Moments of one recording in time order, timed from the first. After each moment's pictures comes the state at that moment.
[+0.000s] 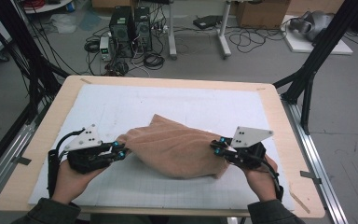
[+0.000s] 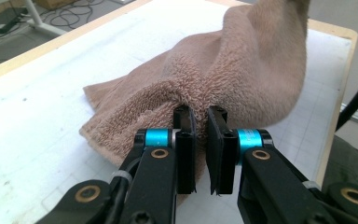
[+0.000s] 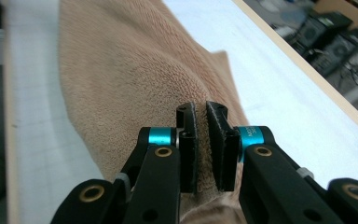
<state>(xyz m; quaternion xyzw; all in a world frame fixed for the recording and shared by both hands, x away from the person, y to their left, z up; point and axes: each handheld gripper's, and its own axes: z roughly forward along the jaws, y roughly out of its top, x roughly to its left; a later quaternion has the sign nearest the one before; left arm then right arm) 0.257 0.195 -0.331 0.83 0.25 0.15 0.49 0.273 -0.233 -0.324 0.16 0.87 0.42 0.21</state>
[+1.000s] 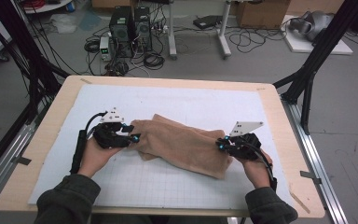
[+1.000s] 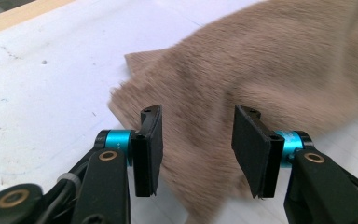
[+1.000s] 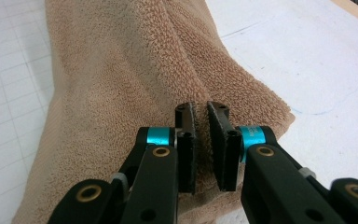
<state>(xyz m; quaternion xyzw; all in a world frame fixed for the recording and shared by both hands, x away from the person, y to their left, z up) 0.342 0.180 -0.378 0.84 0.31 0.14 0.43 0.327 -0.254 -0.387 0.25 0.88 0.38 0.16</state>
